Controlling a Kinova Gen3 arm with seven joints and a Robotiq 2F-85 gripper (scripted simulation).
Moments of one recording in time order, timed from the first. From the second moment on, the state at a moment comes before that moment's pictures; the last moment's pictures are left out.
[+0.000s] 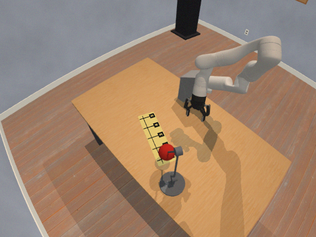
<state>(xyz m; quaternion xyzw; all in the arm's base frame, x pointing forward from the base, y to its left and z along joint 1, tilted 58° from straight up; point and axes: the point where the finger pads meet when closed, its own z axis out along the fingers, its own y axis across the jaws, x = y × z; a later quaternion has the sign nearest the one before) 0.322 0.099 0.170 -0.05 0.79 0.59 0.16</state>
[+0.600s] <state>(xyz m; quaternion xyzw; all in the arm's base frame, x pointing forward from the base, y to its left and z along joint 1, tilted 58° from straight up) 0.353 0.101 0.209 -0.13 0.74 0.61 0.26</state>
